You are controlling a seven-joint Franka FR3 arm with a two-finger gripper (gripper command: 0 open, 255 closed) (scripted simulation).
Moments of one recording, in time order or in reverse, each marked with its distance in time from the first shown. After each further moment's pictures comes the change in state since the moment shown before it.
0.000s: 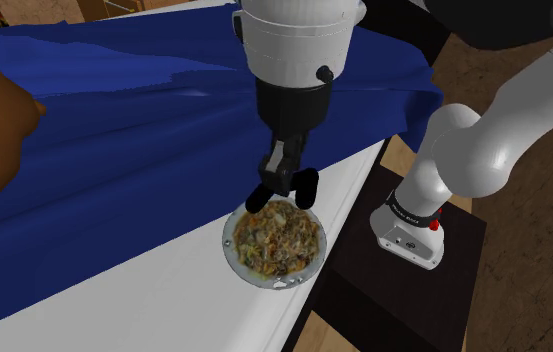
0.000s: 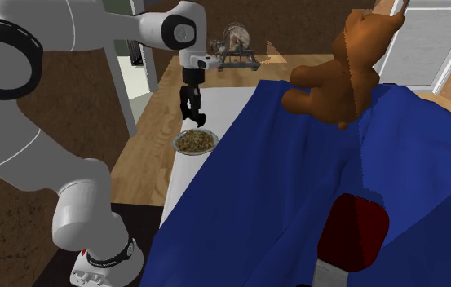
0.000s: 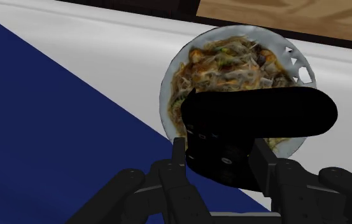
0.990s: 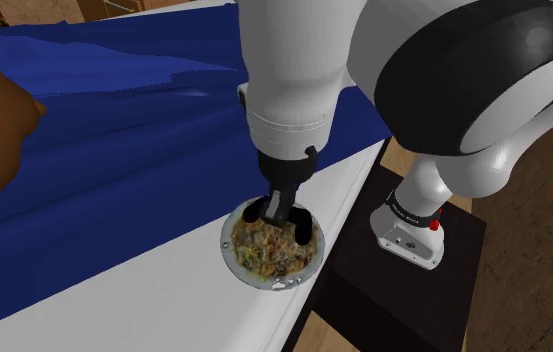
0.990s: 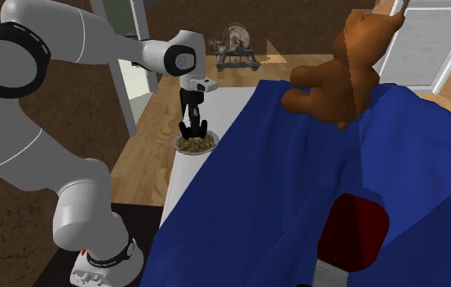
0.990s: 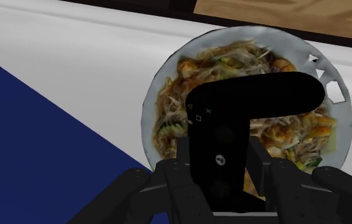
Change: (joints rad) arm 0.012 0.015 0.038 -0.176 0.015 0.191 0.019
